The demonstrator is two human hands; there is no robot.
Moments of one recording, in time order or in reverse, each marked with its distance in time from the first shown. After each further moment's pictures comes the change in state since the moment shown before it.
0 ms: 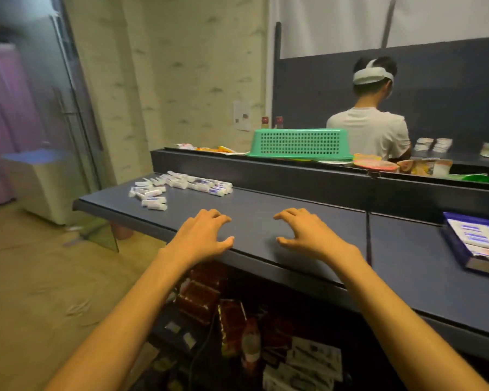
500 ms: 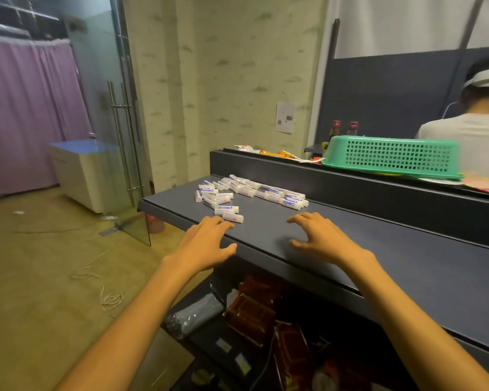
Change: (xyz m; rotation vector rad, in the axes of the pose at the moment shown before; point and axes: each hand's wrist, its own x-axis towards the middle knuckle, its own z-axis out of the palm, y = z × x) left_hand -0.008 -0.213 0.005 -0.048 0.010 -0.137; right_hand 0.158 -0.140 0.044 0.008 -0.021 -0.069
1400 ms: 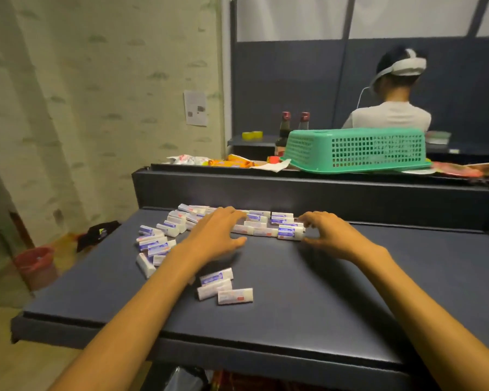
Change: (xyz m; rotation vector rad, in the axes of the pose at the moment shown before) left_hand 0.280 -0.073 0.057 -0.225 -0.059 0.528; right_hand 0.153 0.062 0.034 0.021 0.015 0.534
